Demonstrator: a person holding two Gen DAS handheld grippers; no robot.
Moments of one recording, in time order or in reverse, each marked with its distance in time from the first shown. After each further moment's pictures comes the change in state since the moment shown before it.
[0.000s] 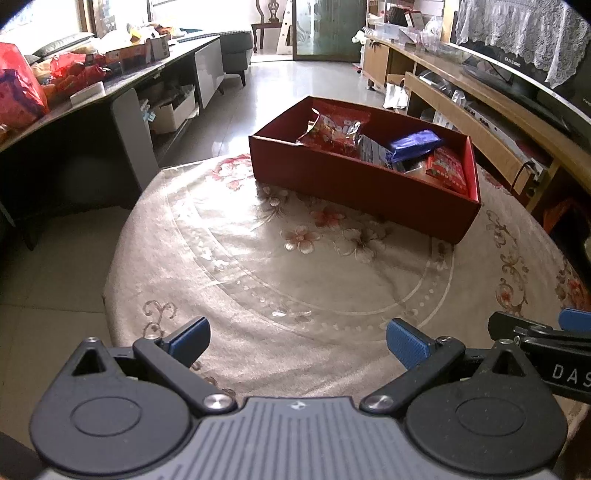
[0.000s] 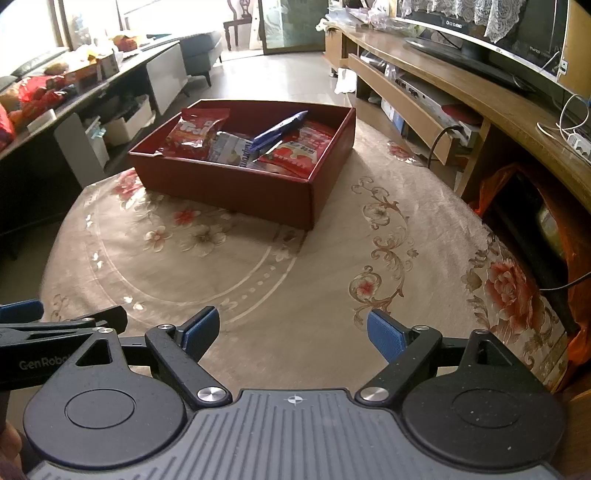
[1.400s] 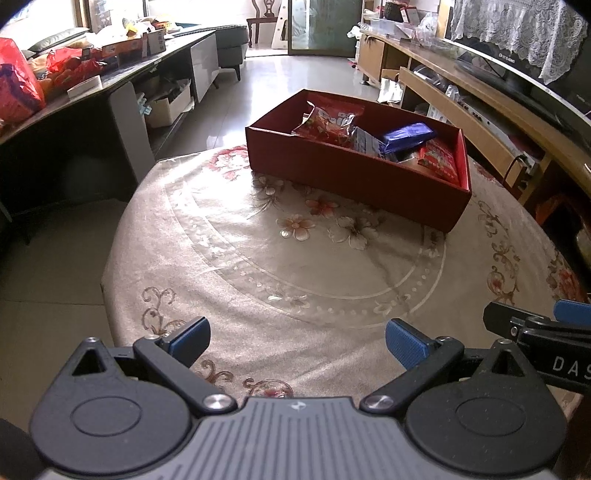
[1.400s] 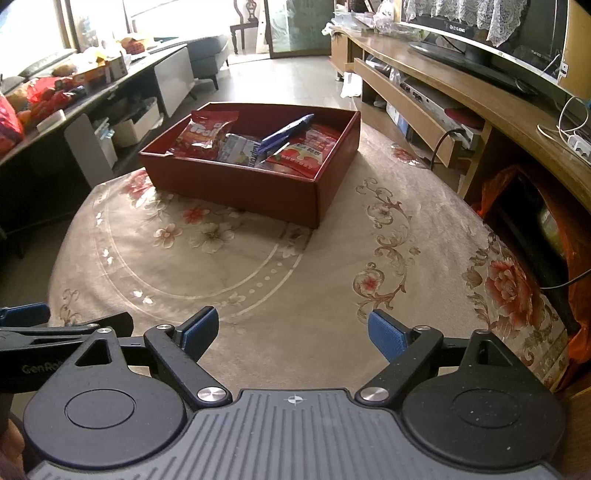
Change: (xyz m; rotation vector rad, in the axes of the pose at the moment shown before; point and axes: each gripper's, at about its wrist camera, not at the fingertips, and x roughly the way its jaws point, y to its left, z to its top) left arm -0.007 0.001 -0.008 -0.005 0.023 -0.021; right arm -0.010 0.001 -0.006 -0.007 -0.012 0.016
